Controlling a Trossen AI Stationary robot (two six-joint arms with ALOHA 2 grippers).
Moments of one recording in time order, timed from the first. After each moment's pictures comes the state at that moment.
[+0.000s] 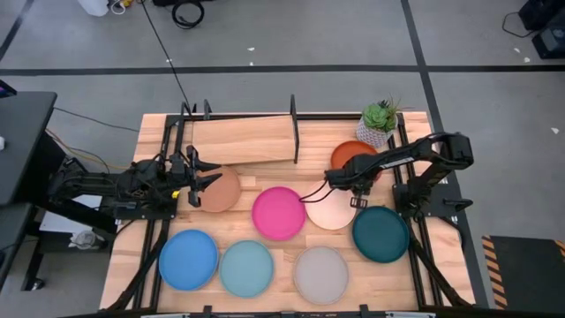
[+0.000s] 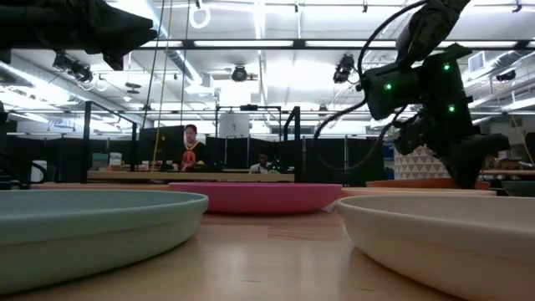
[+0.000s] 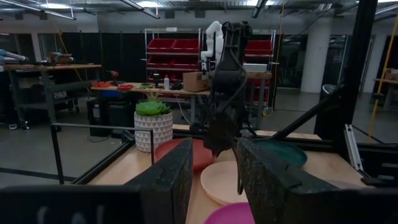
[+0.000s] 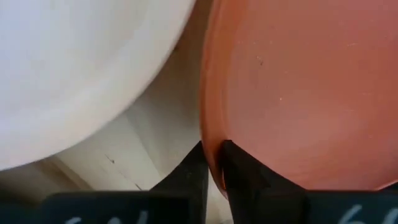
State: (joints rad) left arm -0.01 0.33 0.18 0.29 -0.20 0.00; right arm -0.12 1.57 0.79 -1.02 0.19 0.24
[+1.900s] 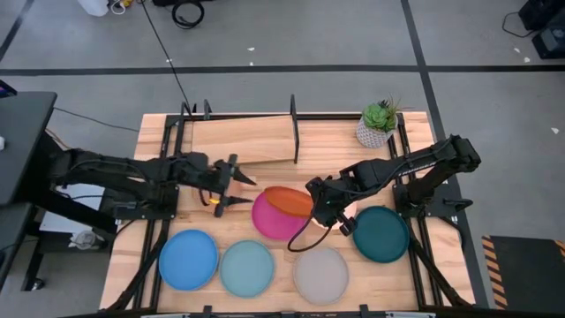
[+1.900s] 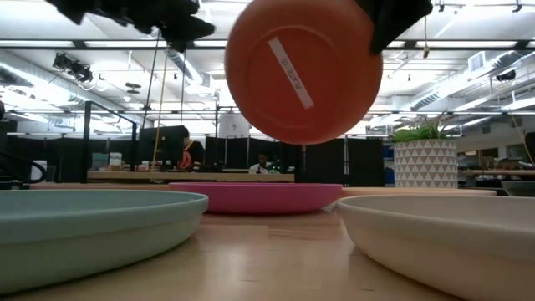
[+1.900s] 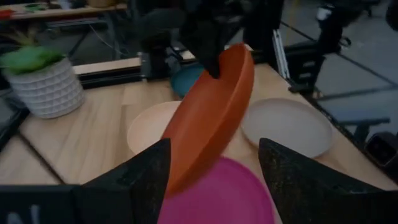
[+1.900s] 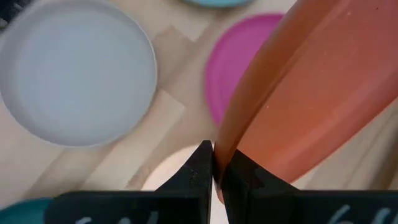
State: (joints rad) left arm -0.01 1.02 0.65 0.09 0.14 0.11; right arm 0.24 1.55 1.36 -0.91 -0.09 -0.42
